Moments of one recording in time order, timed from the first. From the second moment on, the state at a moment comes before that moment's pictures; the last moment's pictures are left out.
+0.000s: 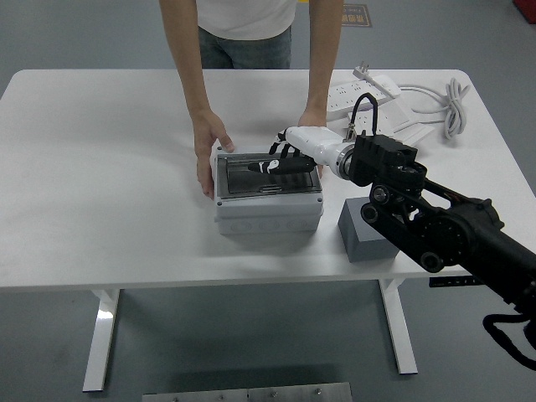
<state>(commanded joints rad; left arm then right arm) -0.19 0.34 -0.82 -0.44 0.93 0.29 0.55 0.77 -0.20 0.77 1.13 -1.86 0.22 -0.26</state>
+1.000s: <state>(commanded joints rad) -0.18 0.33 -0.82 -0.44 0.92 0.29 0.54 0.55 -0.28 1.21 1.31 -1.90 0.32 -0.34</state>
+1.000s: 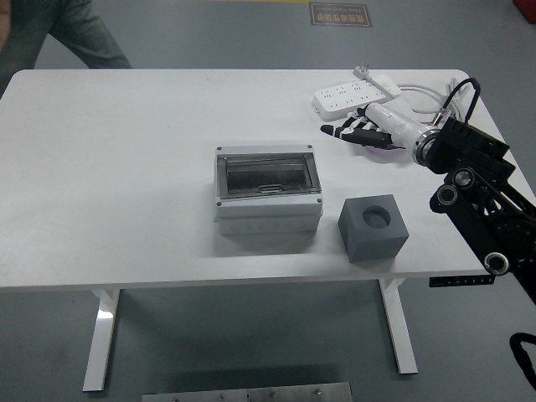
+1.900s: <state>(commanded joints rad) -0.17 0.31 -0.80 -0.44 0.90 0.30 0.53 0.24 -0.22 1.33 1.21 -1.29 -0.25 0.39</state>
